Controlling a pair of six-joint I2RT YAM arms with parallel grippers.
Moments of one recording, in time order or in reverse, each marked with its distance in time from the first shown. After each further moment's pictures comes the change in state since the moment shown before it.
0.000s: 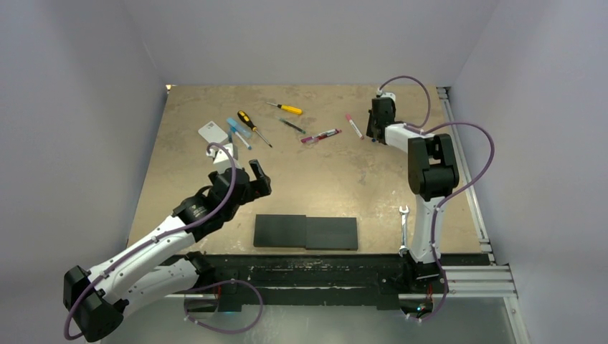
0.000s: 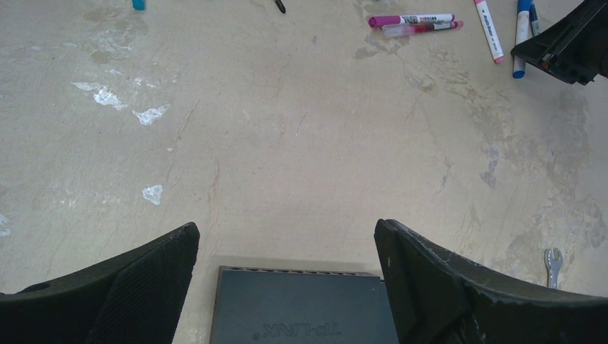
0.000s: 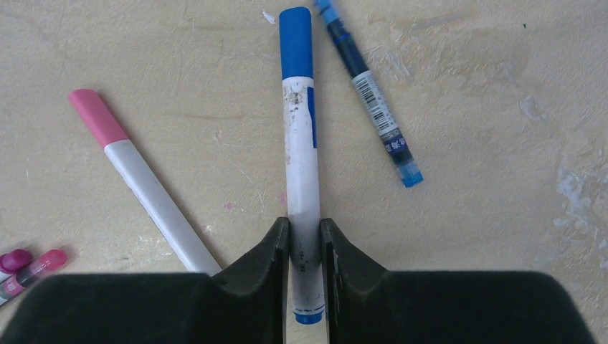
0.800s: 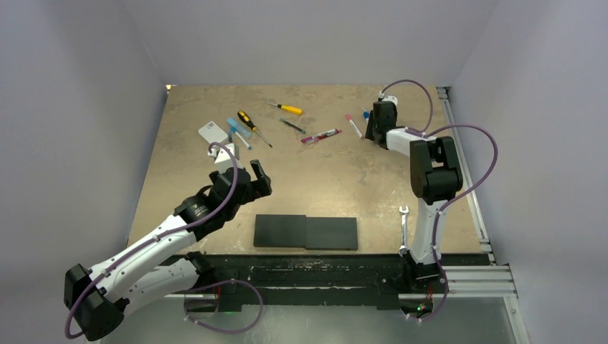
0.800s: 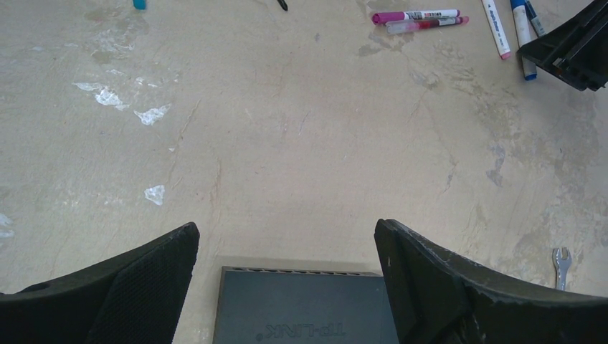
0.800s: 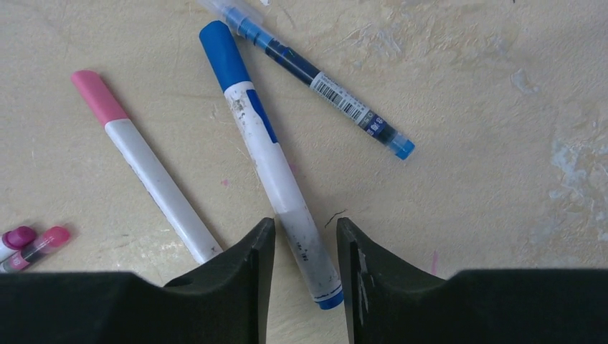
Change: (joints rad) left arm 0.000 0.010 0.000 0.002 0.000 0.009; right arm 0.000 -0.056 -0.097 0.068 0.002 0.023
